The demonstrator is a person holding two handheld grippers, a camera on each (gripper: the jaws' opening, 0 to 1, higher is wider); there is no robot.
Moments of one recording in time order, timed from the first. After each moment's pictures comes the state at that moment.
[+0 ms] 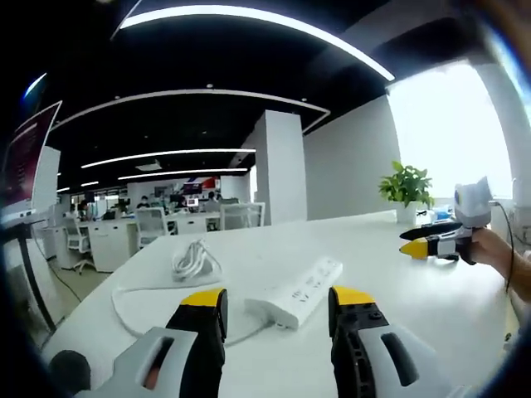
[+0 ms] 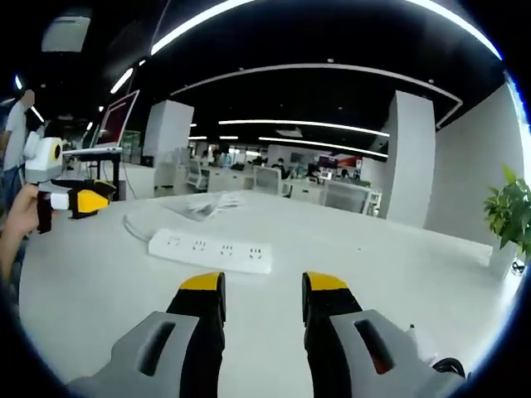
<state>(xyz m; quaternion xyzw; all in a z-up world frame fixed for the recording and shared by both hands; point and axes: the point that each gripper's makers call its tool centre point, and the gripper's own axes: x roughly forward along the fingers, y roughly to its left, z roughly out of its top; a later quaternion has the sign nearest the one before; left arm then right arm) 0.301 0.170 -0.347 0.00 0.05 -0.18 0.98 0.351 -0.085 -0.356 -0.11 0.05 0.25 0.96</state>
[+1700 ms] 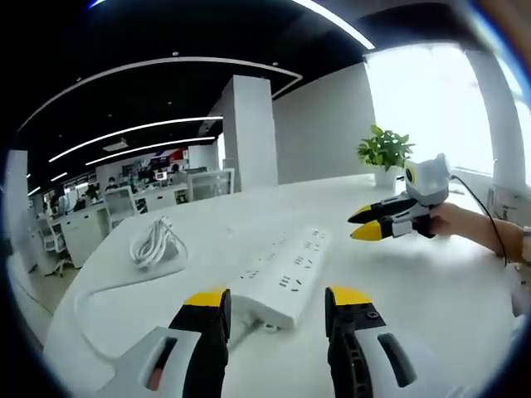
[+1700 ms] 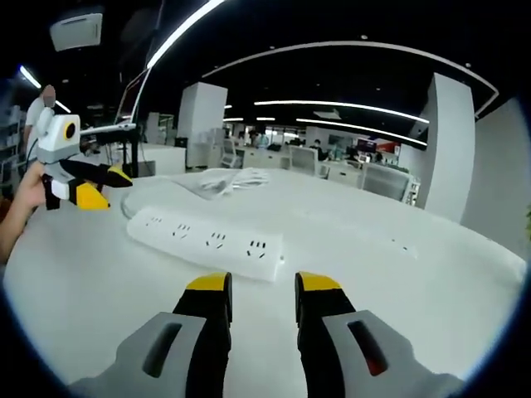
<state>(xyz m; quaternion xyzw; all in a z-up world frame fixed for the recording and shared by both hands) 0.351 0.138 -0.382 0.05 0.15 -0.25 0.96 0.433 -0.052 -0.399 -0.13 0.10 0.35 0.92</state>
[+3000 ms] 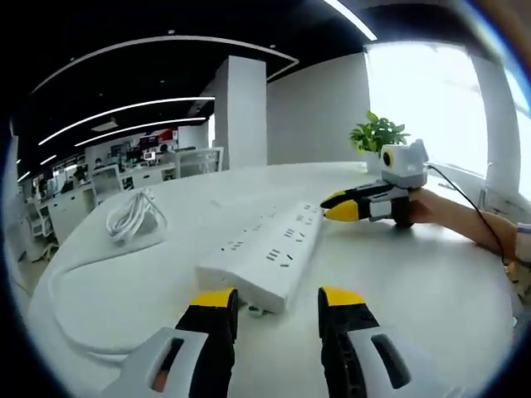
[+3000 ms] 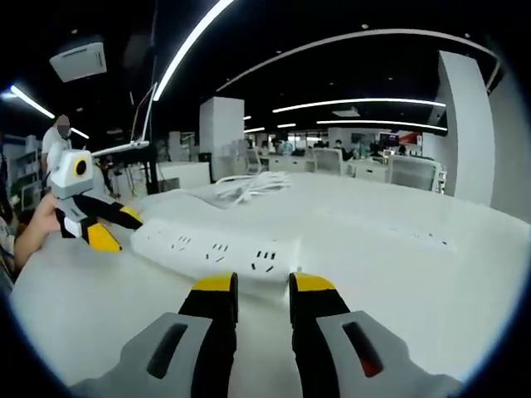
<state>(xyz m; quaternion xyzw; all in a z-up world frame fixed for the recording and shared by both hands) 0.356 0.130 -0.422 0.03 0.19 -0.28 0.94 0.453 -0.023 -0.413 -0.07 0.10 0.42 0.90</state>
